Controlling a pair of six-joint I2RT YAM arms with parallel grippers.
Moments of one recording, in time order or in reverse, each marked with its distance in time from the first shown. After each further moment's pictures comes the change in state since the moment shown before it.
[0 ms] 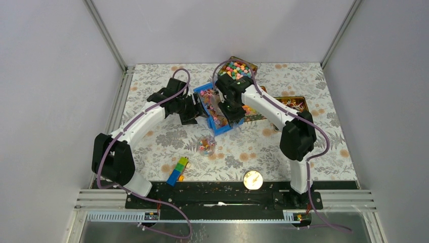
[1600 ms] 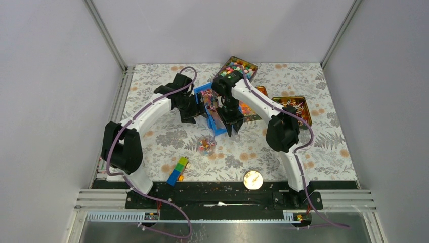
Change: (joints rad) left arm 0.000 0.145 0.123 -0.113 -0.034 0.096; right arm -0.002 0.208 0.293 -0.449 -0.187 0.087
